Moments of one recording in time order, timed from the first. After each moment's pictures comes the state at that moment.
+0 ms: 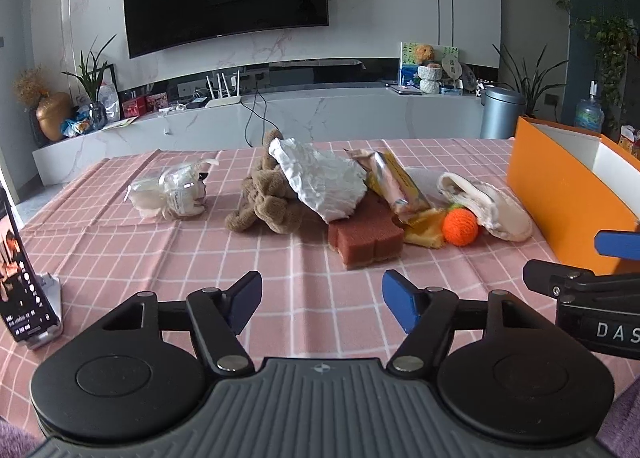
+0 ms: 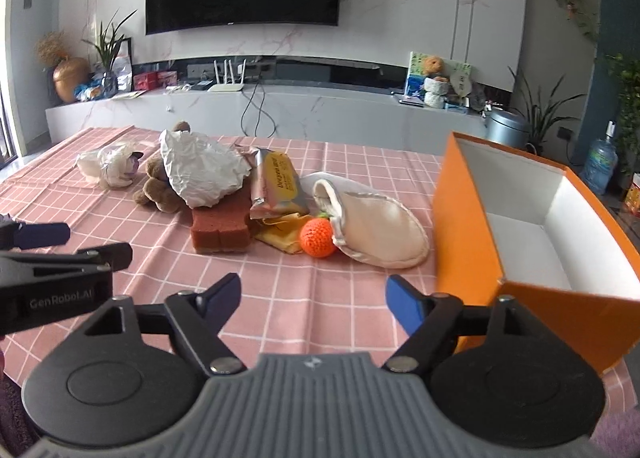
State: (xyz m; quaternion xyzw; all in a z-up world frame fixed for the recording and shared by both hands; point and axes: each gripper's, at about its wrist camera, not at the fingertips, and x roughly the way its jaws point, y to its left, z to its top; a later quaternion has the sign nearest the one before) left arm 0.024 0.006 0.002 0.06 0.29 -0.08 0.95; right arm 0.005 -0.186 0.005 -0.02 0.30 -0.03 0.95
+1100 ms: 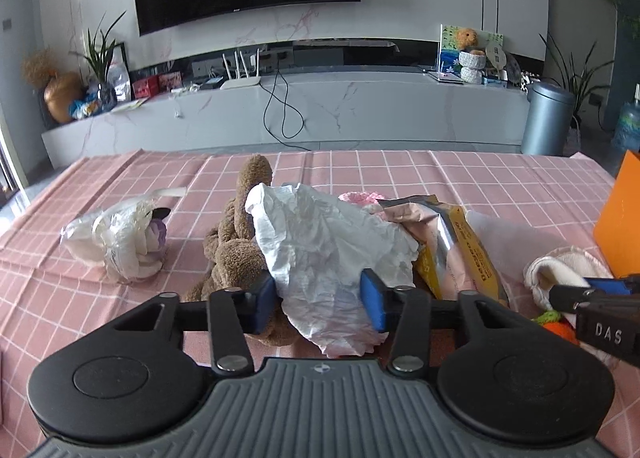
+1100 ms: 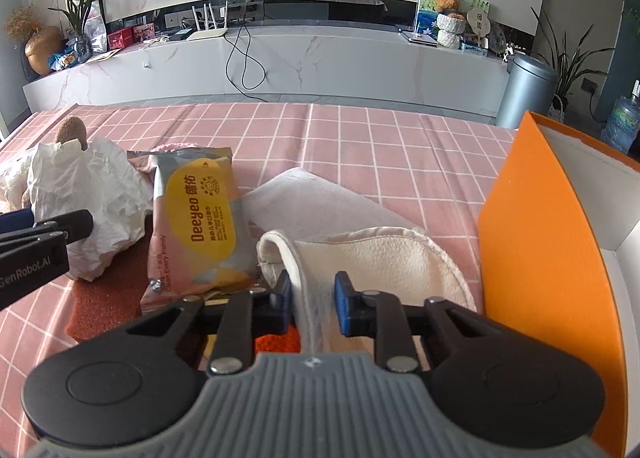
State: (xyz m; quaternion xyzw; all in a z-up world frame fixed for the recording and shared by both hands) left arm 0.176 -0.036 -0.020 0.05 0.32 -0.03 0.95; right arm 0.200 -0.234 -0.036 0.01 0.39 -0.02 0.92
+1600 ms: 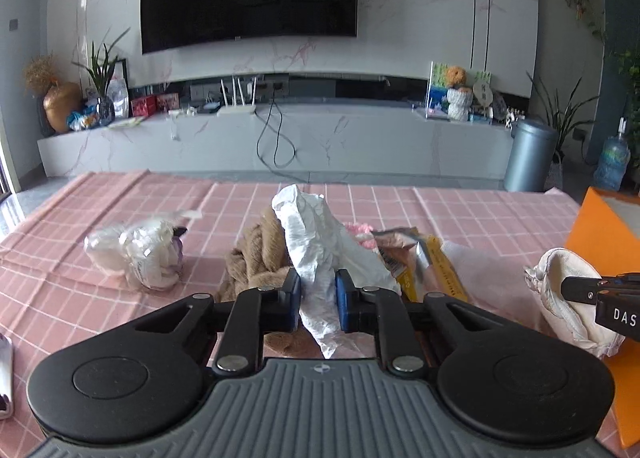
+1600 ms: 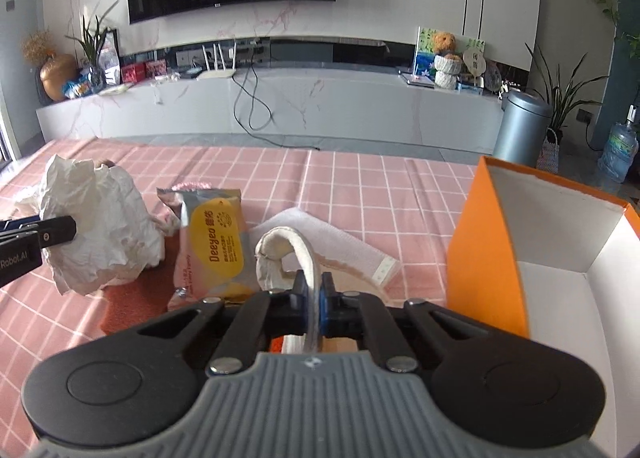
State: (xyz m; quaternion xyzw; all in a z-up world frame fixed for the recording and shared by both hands) left arm 0.137 -0.014 0.016 0.01 0.27 -0.06 0.96; right arm 0.150 -0.246 0.005 0.01 0.33 -0.01 0.94
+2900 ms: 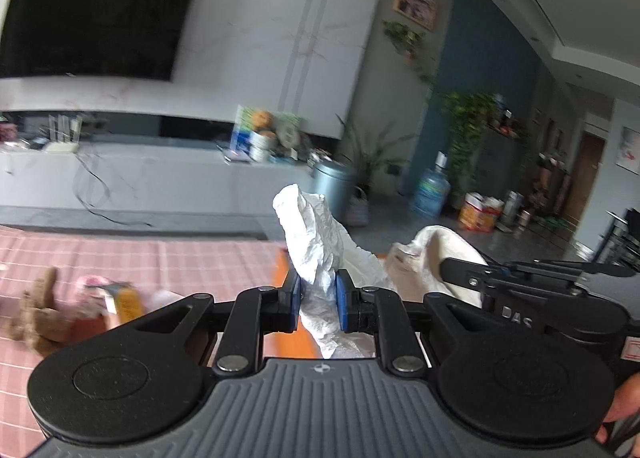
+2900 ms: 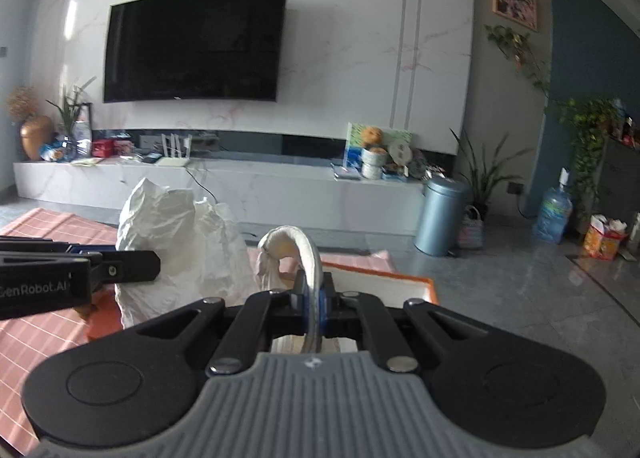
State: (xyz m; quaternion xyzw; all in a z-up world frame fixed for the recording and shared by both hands) left arm 0.058 -0.136 0.110 -0.06 0.23 -0.33 0.91; right arm -0.028 -0.361 0.132 -0.02 0.21 -0.09 0.97
